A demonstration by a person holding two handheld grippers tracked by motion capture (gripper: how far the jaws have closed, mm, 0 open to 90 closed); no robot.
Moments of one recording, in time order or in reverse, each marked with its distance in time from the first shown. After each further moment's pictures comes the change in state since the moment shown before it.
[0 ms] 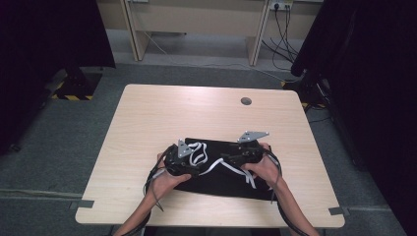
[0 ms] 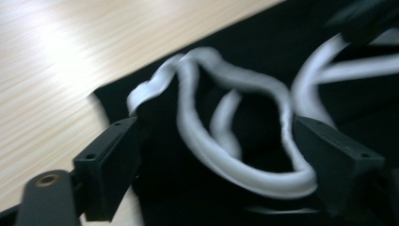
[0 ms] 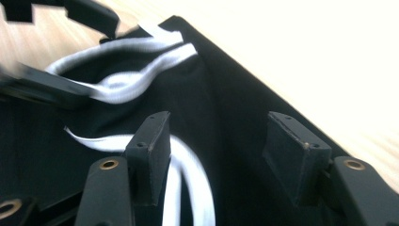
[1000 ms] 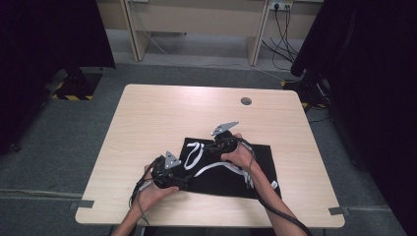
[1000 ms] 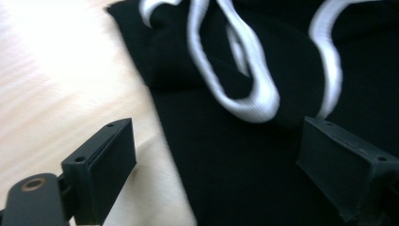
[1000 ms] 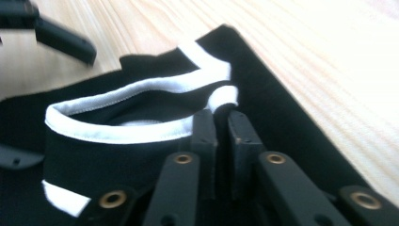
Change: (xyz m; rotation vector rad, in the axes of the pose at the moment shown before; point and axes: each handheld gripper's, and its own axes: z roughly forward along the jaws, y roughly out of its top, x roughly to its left) left arm -0.004 -0.038 -0.034 0.043 -0.066 -0.035; right arm 0.011 0.041 0.060 0.100 0.137 -0.091
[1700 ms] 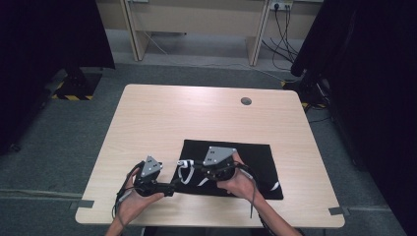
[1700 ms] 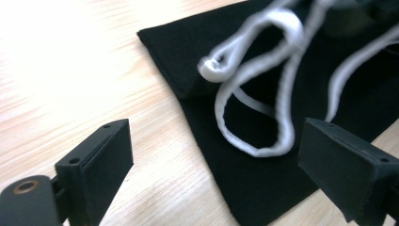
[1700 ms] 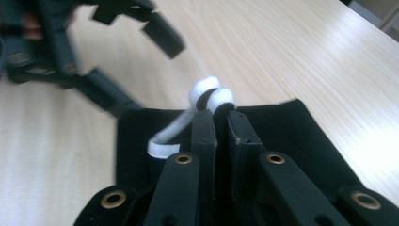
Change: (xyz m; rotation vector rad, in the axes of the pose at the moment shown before) left arm 0.017 -0.018 -0.051 -0.128 -0.022 -0.085; right arm 0.109 -0.006 -0.040 -0.121 -0.043 -0.322
